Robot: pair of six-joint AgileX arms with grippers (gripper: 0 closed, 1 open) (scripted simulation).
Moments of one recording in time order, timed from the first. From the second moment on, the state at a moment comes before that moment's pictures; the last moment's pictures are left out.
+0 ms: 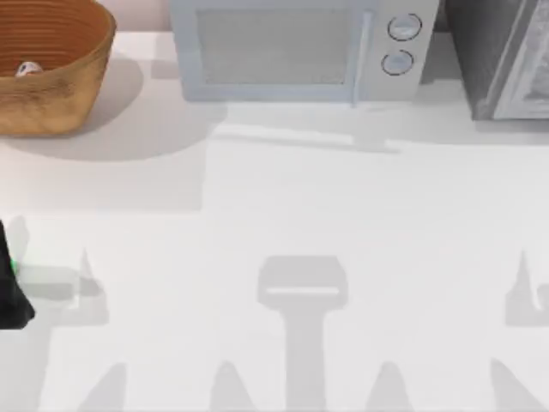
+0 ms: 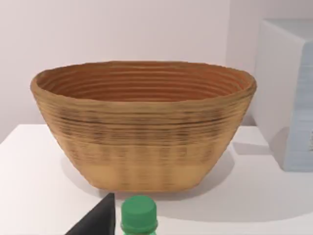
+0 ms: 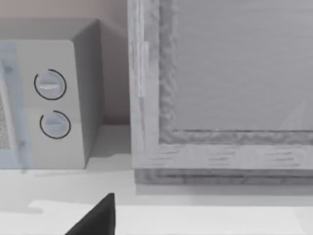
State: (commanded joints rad) left arm 0.00 0.00 0.00 0.00 0.00 0.00; right arm 0.00 0.00 0.00 0.00 0.00 0.00
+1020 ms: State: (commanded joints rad) left arm 0.06 0.89 0.87 -0.46 0.06 0.01; right arm 0.00 0.00 0.00 0.00 0.00 0.00
